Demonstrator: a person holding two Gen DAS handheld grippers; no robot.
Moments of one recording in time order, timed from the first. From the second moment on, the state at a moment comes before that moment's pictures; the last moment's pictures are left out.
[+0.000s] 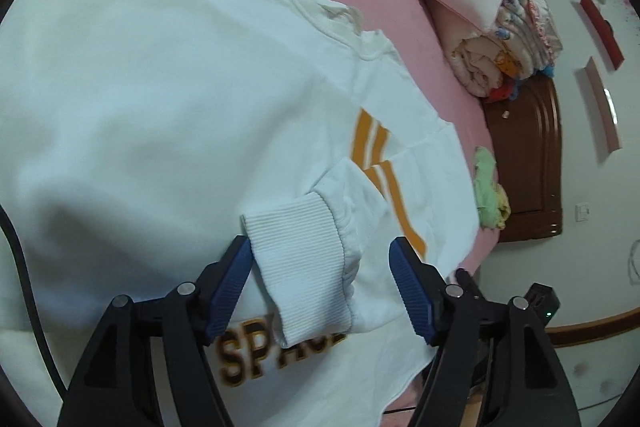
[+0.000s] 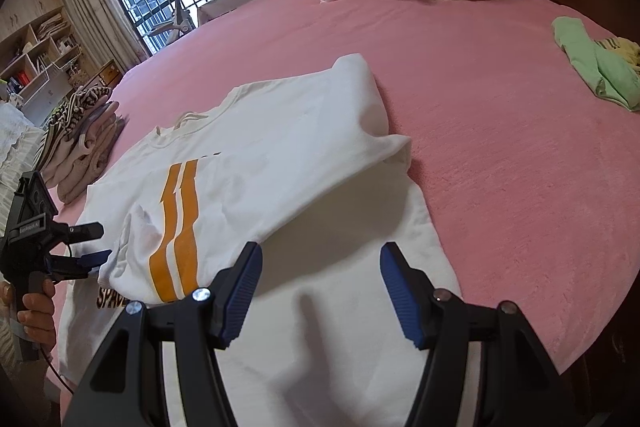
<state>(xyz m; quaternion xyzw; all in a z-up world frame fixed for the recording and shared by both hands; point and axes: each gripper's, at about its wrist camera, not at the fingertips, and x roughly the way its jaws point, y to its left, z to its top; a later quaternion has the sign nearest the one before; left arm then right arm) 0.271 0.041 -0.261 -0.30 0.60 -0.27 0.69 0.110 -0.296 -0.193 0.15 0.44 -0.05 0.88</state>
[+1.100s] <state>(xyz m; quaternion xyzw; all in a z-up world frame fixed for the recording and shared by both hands) 0.266 0.045 -0.118 -0.29 0.44 -0.10 0.84 0.190 -0.338 -0.215 0.08 0.45 -0.11 0.88</state>
